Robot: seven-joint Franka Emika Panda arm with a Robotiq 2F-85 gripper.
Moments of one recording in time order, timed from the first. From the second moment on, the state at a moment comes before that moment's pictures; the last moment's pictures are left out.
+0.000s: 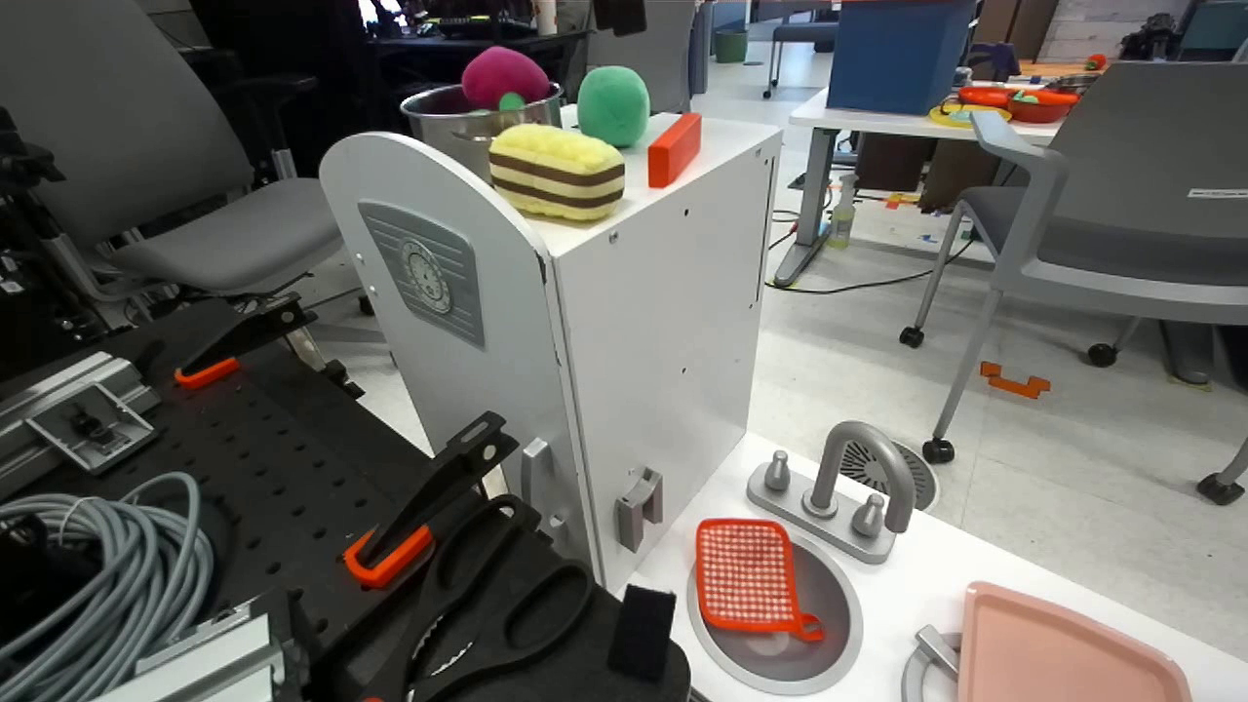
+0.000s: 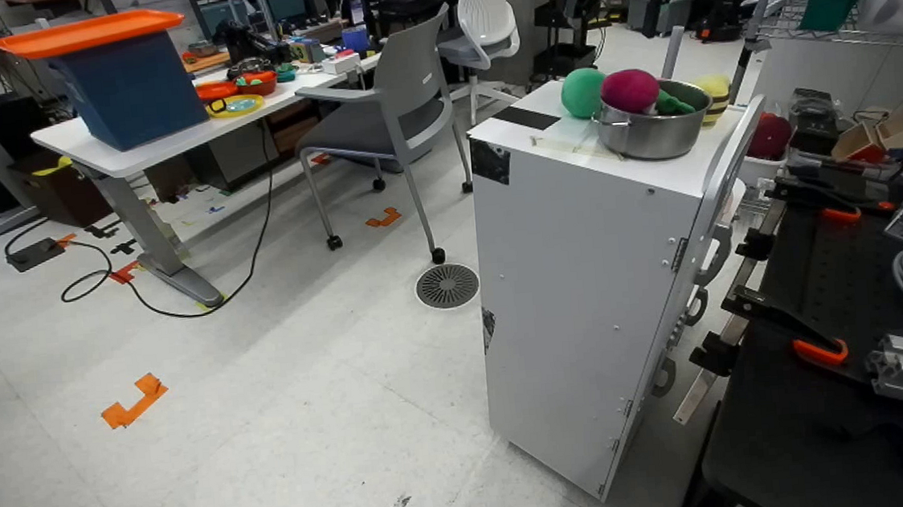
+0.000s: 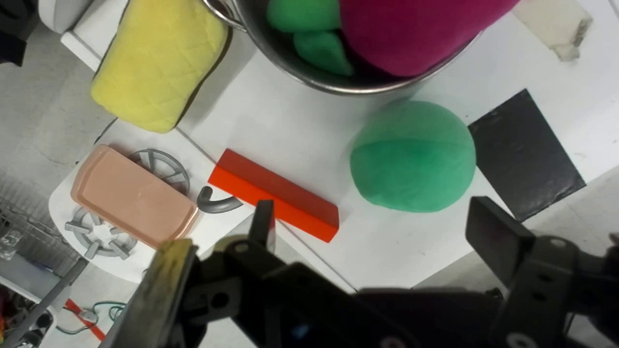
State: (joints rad) arm -0.01 0.24 -0.02 -2.06 -0.14 2.35 0.77
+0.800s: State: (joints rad) arm 0.02 0.27 -0.03 -2.06 -0.12 2.43 0.77
